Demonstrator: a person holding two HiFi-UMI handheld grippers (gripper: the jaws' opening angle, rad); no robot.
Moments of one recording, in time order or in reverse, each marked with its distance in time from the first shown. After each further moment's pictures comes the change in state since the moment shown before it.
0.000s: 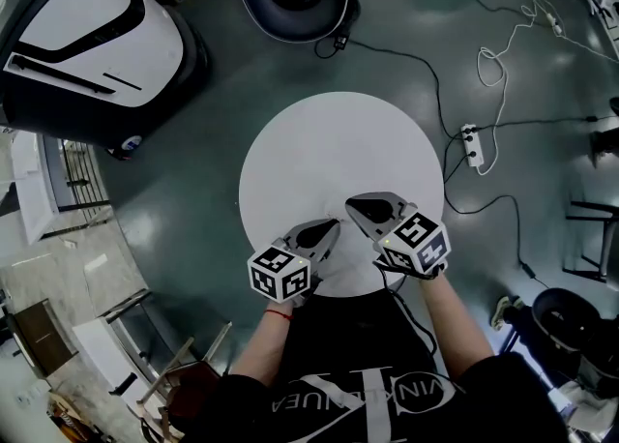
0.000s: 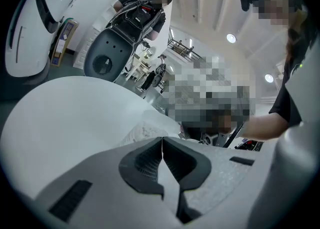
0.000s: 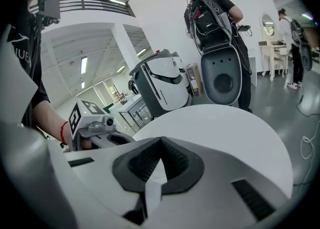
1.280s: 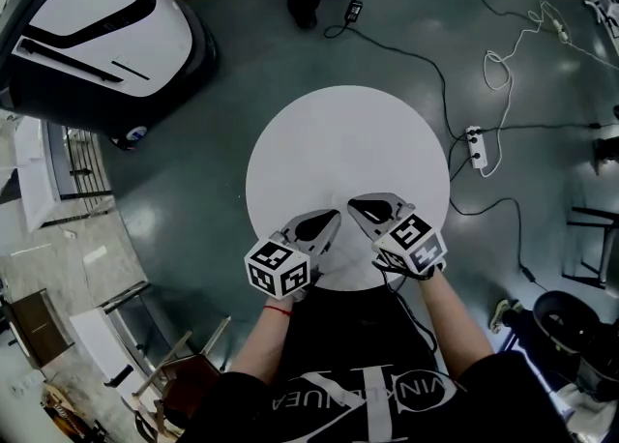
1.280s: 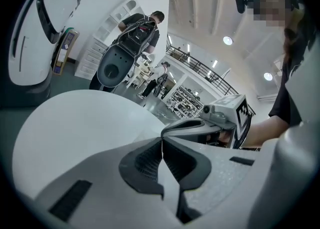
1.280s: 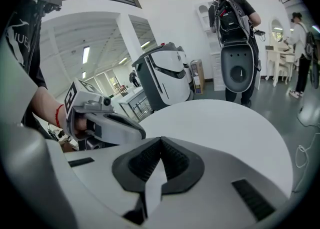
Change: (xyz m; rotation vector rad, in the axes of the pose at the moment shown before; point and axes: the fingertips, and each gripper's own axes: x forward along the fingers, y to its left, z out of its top) left arm -0.023 -0.001 0.016 0.038 -0.077 0.023; right arm 0.014 0.018 -0.022 -0.073 0.070 -0.018
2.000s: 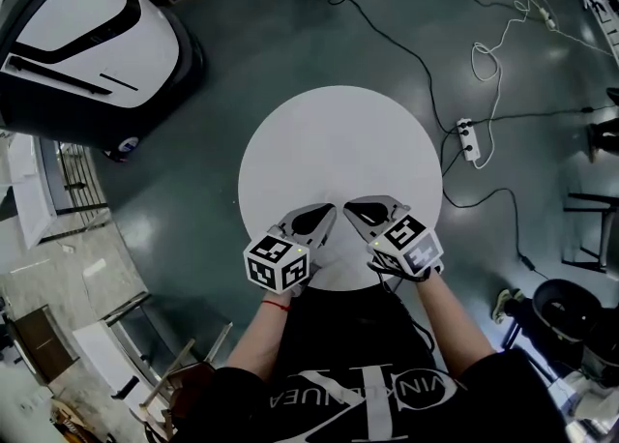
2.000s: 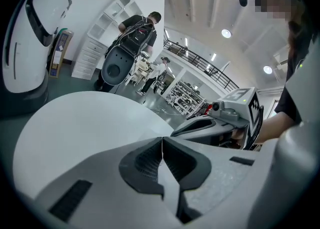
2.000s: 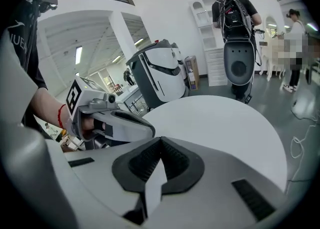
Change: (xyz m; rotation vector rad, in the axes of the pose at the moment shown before) left arm 0.014 0.006 0.006 0.044 0.061 0.009; right arm -0.008 0.000 -0.003 0.053 0.043 -0.039
